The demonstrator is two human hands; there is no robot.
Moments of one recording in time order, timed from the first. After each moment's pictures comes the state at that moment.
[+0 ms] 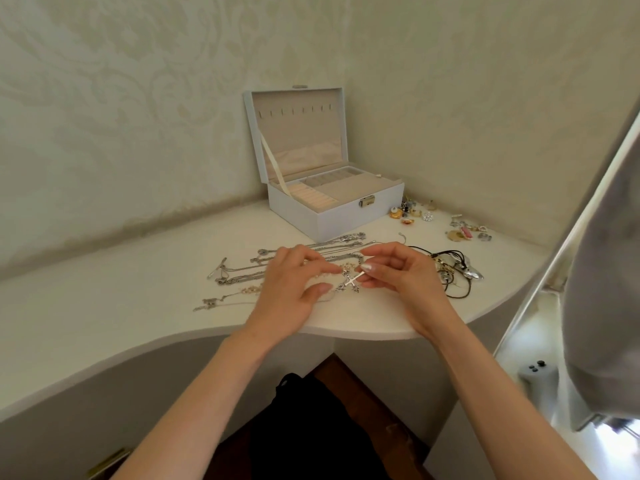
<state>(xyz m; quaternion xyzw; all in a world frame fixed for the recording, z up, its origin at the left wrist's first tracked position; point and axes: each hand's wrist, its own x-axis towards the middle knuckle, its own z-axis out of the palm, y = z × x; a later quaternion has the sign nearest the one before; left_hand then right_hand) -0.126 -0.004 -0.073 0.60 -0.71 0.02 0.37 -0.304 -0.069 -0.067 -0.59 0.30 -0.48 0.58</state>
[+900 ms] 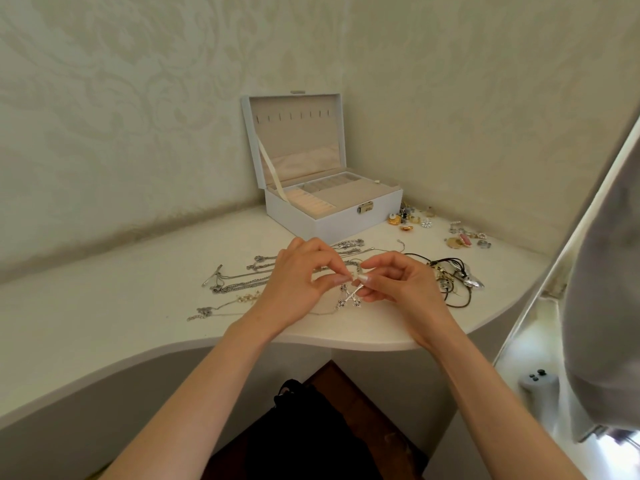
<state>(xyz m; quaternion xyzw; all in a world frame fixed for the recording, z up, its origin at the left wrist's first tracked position) -0.136 -0.018 -0.047 0.57 -0.71 -0.07 0.40 -0.303 -0.067 -0.065 -0.59 0.31 -0.47 0.57</state>
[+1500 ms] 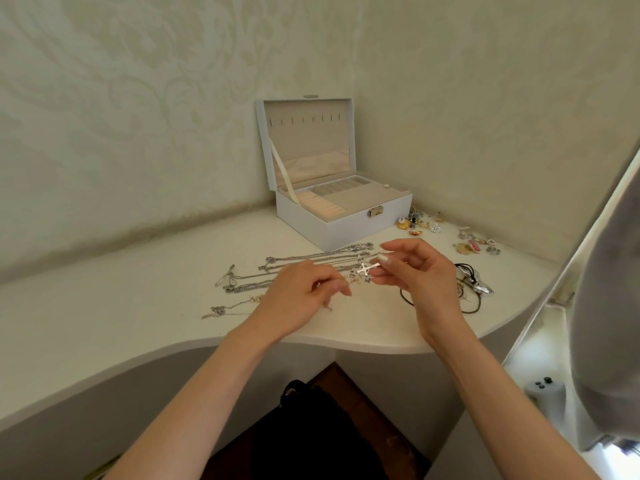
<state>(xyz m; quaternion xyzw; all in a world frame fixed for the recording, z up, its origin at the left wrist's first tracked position) -0.124 0.000 -0.045 0.60 -0.71 -0.12 0.35 -0.295 -0.057 -0.044 -0.56 0.31 -0.55 0.54</state>
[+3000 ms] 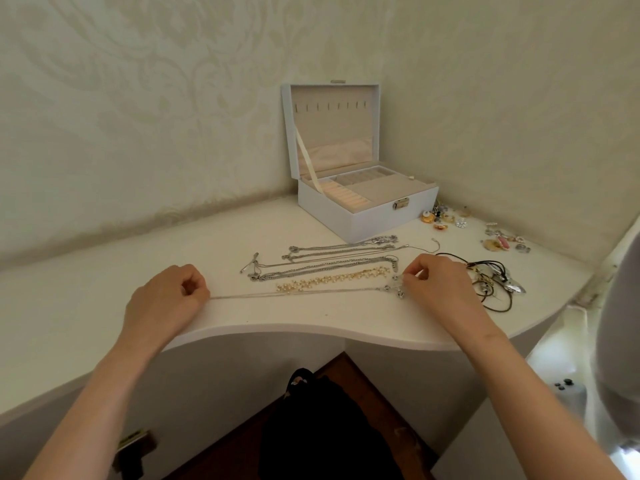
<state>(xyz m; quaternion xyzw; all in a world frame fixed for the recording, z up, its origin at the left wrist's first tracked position) 0.009 0.075 -0.067 0.85 -0.44 -0.01 0.28 -0.289 -0.073 -0.055 -0.77 0.55 -0.27 0.17</state>
